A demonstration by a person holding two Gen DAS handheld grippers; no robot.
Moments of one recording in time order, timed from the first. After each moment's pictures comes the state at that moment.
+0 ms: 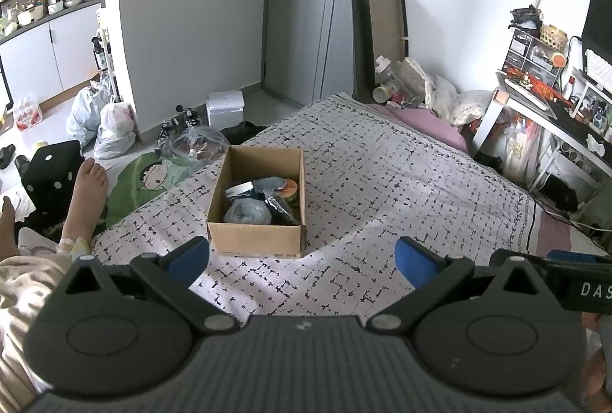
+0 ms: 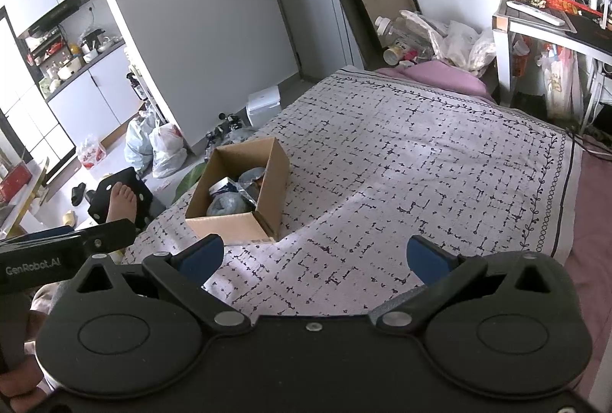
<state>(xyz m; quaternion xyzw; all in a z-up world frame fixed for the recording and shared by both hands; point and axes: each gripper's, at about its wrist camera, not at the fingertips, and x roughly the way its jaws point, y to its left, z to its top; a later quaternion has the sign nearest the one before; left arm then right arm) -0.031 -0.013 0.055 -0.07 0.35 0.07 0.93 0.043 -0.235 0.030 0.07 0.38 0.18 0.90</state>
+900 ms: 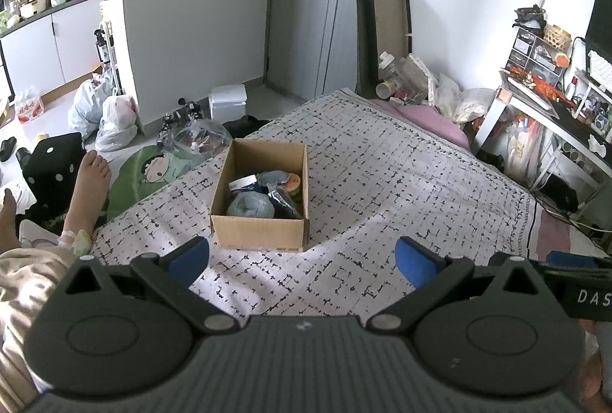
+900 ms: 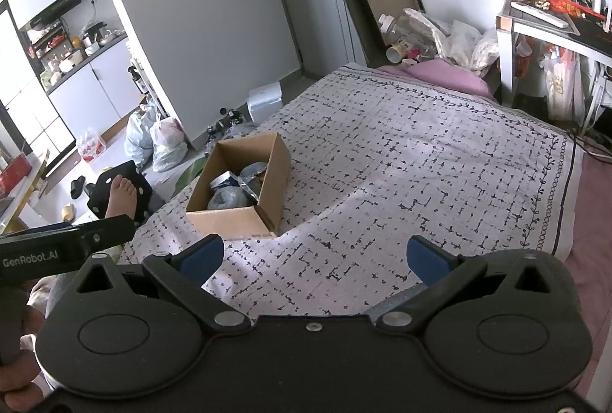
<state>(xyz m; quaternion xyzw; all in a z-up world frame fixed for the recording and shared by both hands) -0.033 -0.011 0.055 -0.08 0.36 0.08 0.93 0.042 -0.232 0.028 0.06 0.39 0.18 0.90</state>
